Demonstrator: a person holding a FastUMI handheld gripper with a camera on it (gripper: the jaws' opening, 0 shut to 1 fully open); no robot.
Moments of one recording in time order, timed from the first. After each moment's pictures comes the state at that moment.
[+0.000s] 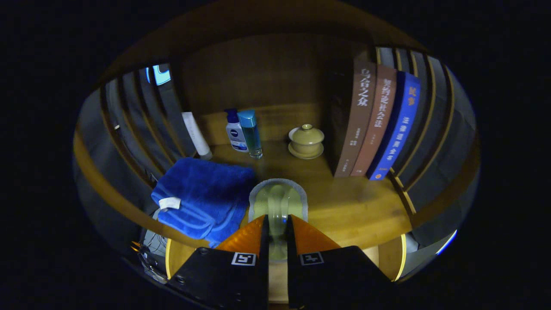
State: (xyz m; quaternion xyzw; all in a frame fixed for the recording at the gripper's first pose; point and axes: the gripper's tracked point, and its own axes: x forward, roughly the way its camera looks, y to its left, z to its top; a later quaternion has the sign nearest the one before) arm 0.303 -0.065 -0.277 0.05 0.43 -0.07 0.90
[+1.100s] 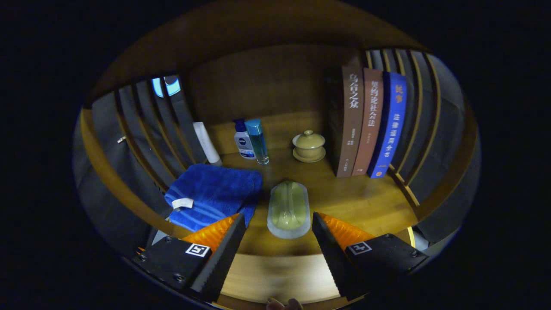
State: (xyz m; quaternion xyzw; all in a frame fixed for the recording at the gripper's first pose) arm 0.253 -0.052 -0.242 0.06 0.36 -0.07 0.93
